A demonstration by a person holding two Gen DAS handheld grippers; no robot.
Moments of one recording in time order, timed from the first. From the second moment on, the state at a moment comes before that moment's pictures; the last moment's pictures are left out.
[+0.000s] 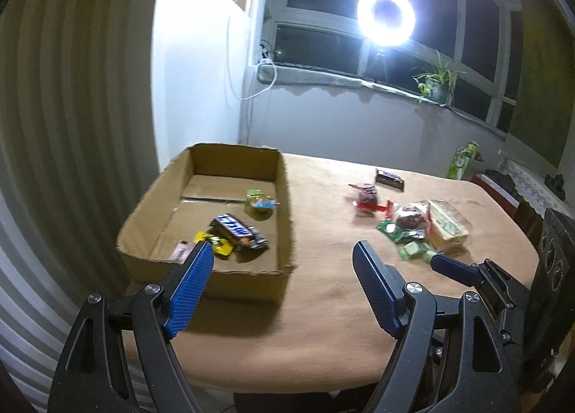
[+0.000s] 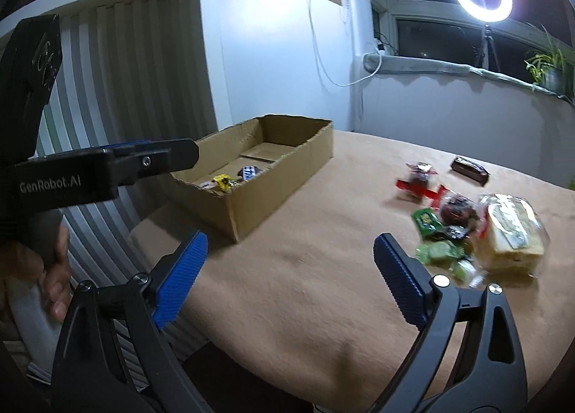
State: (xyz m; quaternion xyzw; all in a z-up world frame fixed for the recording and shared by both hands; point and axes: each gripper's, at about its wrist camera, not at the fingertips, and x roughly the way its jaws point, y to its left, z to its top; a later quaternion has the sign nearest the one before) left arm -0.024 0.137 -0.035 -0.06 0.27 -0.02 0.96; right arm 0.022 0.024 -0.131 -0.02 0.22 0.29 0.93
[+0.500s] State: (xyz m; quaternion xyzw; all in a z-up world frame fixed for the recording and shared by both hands) left arm -0.015 0.069 -0.034 -0.01 0.30 -0.05 0.95; right arm 0.031 -0.032 -0.144 0.03 0.23 0.27 0.93
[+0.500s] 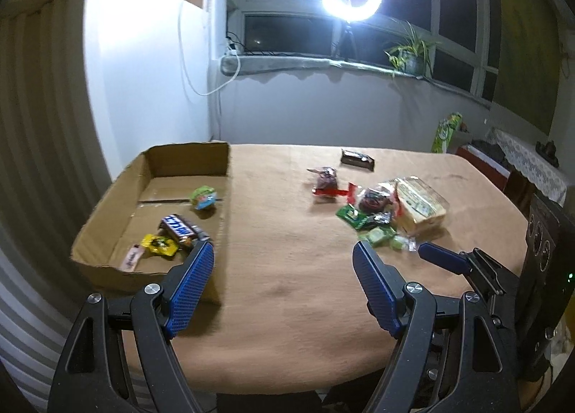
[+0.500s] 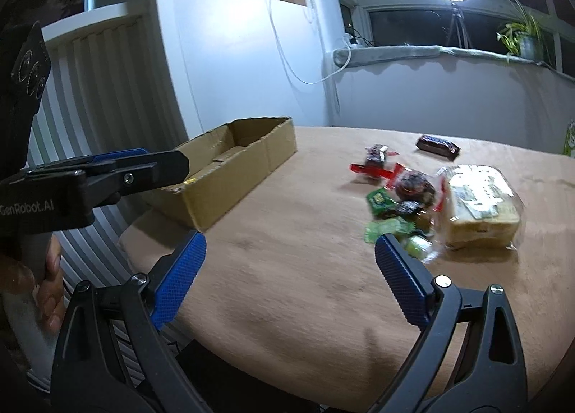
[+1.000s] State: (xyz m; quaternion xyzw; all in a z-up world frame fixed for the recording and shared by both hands) left arm 0.000 0.026 -0.042 0.03 0.32 -0.07 0.94; right arm 0.048 -0.081 -0.163 0.08 0.24 0.25 0.93
